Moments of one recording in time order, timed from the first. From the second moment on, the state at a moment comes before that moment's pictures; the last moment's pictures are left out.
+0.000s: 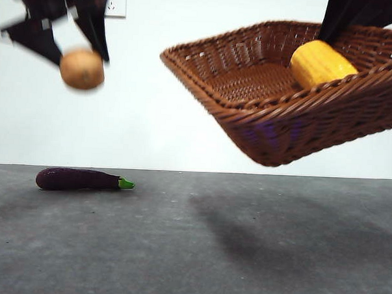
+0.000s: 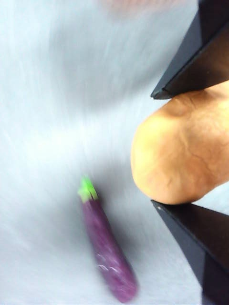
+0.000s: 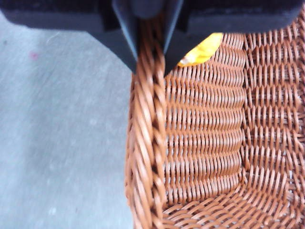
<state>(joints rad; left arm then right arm) -0.24 1.47 1.45 -0.80 0.25 -0.05 0.35 1.26 1.21 -0.77 -0.24 0.08</state>
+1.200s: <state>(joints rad) -0.77 1.50 1.19 -0.58 0.26 0.08 0.43 1.41 1.21 -0.67 -0.30 0.22</state>
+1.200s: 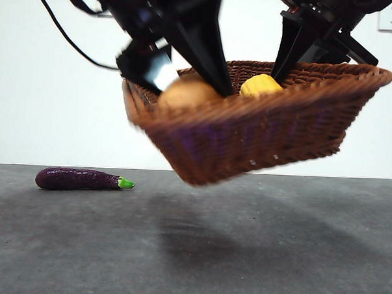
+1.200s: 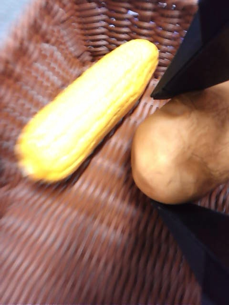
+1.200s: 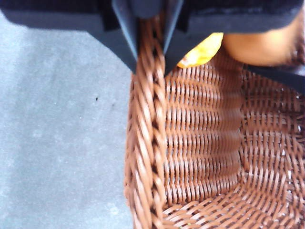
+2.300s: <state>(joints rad) -0.78 1.30 1.19 -0.69 0.22 0.01 0.43 1.41 1.21 -0.67 -0.36 0.19</state>
